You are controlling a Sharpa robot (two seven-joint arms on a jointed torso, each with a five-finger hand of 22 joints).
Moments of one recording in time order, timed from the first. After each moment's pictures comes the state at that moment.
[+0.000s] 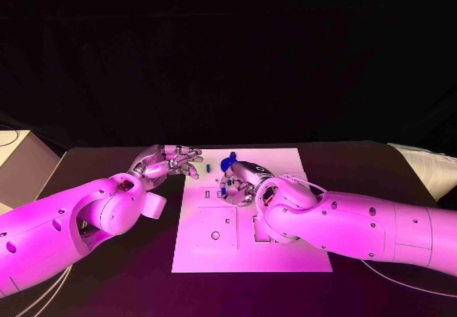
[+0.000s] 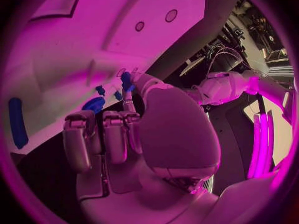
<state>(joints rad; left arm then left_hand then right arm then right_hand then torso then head) 1.00 -0.92 0.26 1.58 -0.27 -0.21 0.23 1.35 -0.16 0.53 0.16 0.05 0.90 0.20 0.22 0.21 1.12 0.14 0.07 0.07 1.10 0.07 0.55 0.59 0.17 0.96 0.16 0.69 0.37 1.26 -0.53 -0.14 1.52 -1.38 -0.47 -0.44 1.44 -0.20 0.40 0.21 0.27 1.04 0.12 0.18 0.43 1.47 0.04 1.55 1.31 1.47 -0.03 1.56 1.31 0.01 1.47 0.07 1.57 1.31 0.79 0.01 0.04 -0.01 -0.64</state>
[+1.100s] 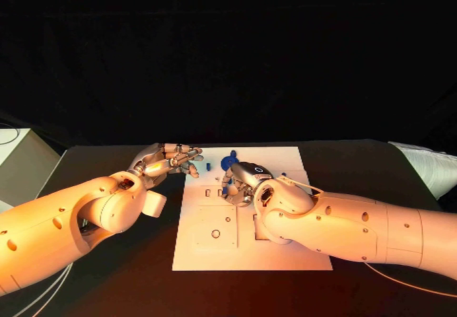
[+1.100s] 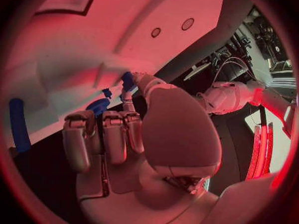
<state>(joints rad) 1.00 -0.92 0.26 1.57 -0.27 -0.21 0.22 1.35 -0.16 0.53 0.16 0.05 0.90 0.20 0.22 0.21 1.12 0.14 0.07 0.07 1.10 0.07 0.55 0.60 0.17 0.96 0.16 0.69 0.37 1.24 -0.51 -0.15 1.48 -1.49 -0.48 -0.49 1.40 -0.23 0.41 0.21 0.27 1.00 0.13 0.19 0.43 1.47 0.05 1.54 1.31 1.47 -0.02 1.56 1.31 0.01 1.47 0.08 1.57 1.31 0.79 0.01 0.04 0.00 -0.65</state>
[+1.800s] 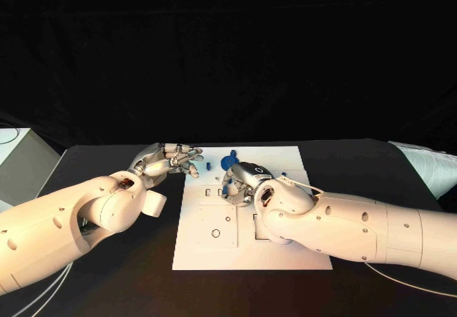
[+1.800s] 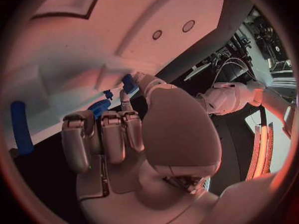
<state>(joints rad) 1.00 -0.92 0.26 1.57 -0.27 -0.20 0.22 1.35 -0.16 0.53 0.16 0.05 0.90 0.20 0.22 0.21 1.12 0.14 0.07 0.07 1.10 0.07 0.55 0.60 0.17 0.96 0.16 0.69 0.37 1.24 -0.51 -0.15 1.48 -1.48 -0.48 -0.49 1.38 -0.25 0.37 0.24 0.20 0.93 0.17 0.15 0.40 1.47 0.07 1.50 1.31 1.47 0.00 1.56 1.31 0.01 1.47 0.11 1.57 1.31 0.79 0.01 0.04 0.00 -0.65</state>
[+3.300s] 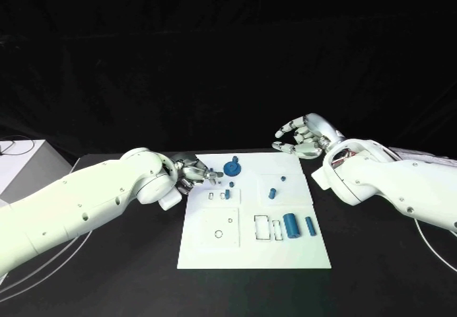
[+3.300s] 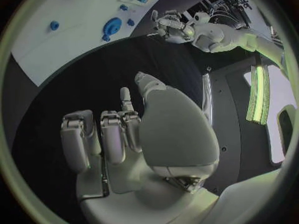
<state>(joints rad) 1.17 -0.68 0.16 1.34 -0.82 0.01 -0.43 1.12 -0.14 0.41 0.29 0.06 0.83 0.13 0.56 0.42 1.26 0.05 1.20 1.01 1.47 -0.01 1.53 1.31 0.08 1.37 0.09 1.43 1.25 1.38 -0.83 -0.13 1.52 -0.95 -0.62 -0.06 1.40 -0.22 0.28 0.28 0.24 0.95 0.15 0.21 0.42 1.47 0.07 1.50 1.31 1.47 0.00 1.56 1.31 0.01 1.47 0.11 1.57 1.31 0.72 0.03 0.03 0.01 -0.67</state>
